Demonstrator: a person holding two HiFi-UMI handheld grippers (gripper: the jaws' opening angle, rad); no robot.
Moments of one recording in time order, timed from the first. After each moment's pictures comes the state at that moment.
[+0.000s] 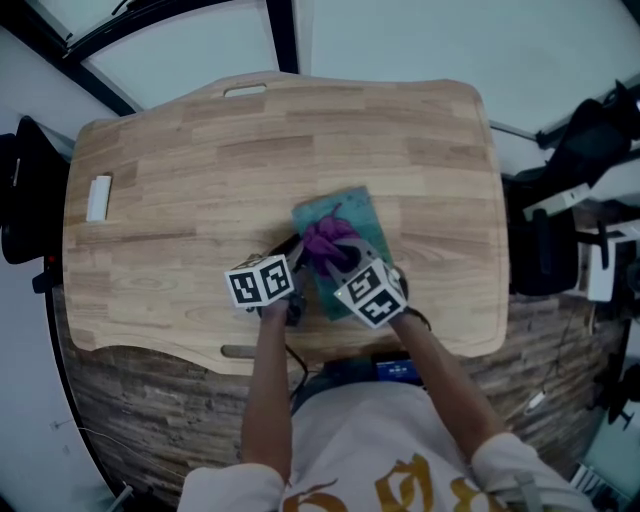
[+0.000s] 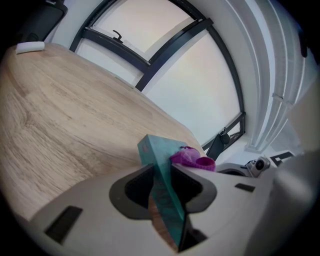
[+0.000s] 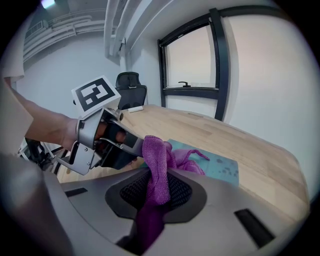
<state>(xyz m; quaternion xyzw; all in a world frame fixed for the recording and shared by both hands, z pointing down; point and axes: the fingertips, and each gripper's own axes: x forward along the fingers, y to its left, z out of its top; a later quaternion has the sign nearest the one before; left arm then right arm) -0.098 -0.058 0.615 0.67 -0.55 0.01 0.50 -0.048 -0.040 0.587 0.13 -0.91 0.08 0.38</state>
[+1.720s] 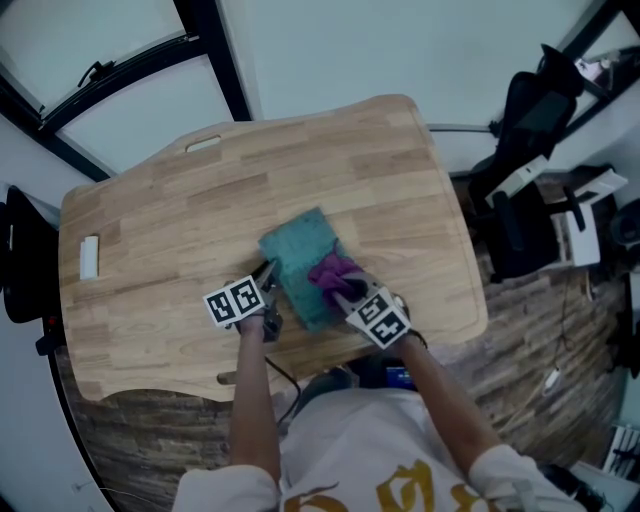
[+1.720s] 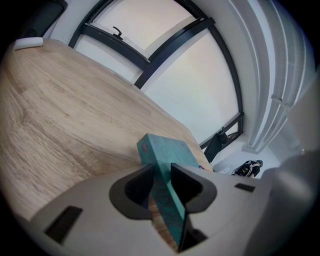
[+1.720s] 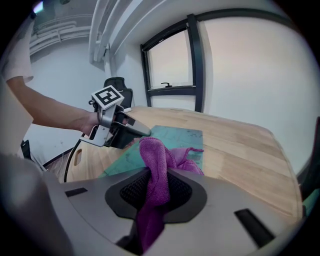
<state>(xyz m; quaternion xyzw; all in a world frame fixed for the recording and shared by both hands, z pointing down) -0.097 -0.062 0.613 0.68 -0.53 0.01 0.50 0.051 -0.020 0.591 0.21 -0.90 0.13 0.37</state>
